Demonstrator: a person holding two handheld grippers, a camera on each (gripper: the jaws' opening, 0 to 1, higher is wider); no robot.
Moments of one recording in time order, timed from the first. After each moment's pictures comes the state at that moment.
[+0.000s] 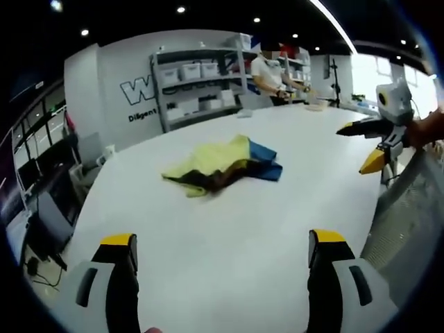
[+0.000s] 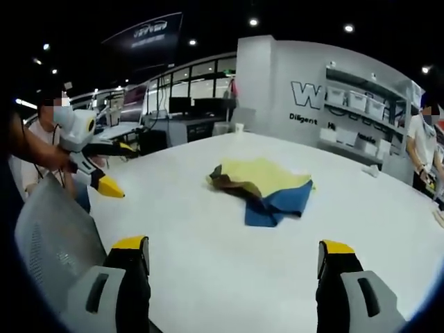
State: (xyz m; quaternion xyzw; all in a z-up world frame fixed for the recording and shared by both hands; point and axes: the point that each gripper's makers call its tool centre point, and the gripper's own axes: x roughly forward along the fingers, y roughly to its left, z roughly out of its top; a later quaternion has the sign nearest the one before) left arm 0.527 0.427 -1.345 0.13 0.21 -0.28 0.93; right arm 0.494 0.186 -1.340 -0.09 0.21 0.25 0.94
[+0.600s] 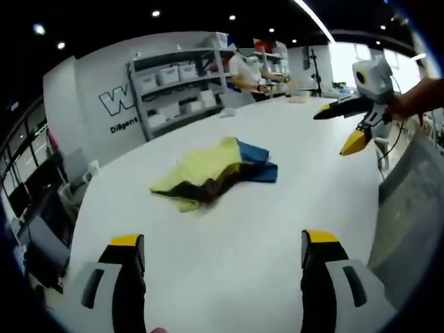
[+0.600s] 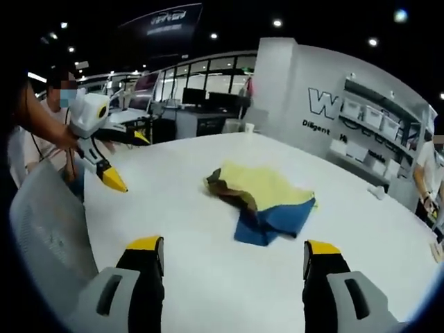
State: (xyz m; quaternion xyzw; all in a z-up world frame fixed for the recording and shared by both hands) left arm 0.559 0.411 -1.346 0.18 0.20 -0.33 0.91; right arm 0.535 0.188 -1.331 -0.15 0.20 0.28 0.93
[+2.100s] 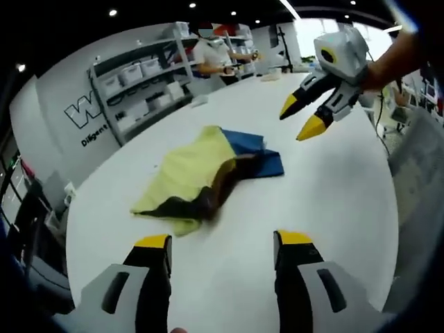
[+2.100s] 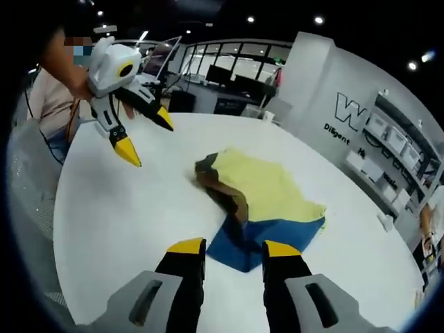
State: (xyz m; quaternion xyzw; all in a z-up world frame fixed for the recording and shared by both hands) left arm 0.627 0.375 -1.370 0.26 0.22 -0.40 0.85; right arm 0.618 0.200 -1.365 -0.25 0.23 0.32 0.89
